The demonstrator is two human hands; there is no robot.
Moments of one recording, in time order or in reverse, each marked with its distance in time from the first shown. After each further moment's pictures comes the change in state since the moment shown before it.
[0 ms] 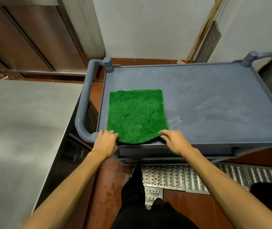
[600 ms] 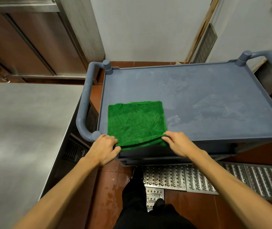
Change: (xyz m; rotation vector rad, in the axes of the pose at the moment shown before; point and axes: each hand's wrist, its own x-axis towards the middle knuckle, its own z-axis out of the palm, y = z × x) left_hand -0.043 0.002 -0.013 -0.093 0.020 0.144; right_hand -0.036 0.006 -0.006 -0.008 0.002 -0.058
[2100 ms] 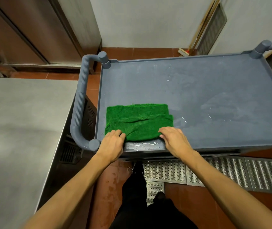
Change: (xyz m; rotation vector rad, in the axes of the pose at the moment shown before) left_hand 0.066 -0.005 0.020 0.110 -0.010 -0.006; right_hand 0.060 -0.001 0.022 -0.148 0.167 -0.139
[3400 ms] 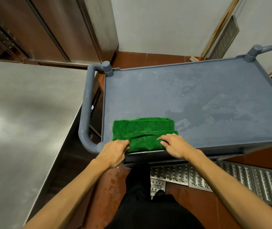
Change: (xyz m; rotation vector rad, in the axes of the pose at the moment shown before) left_hand -0.122 0.046 0.013 -0.286 -0.060 -0.056; right_hand -0.073 -0.024 0.014 -0.004 -0.382 -0.028
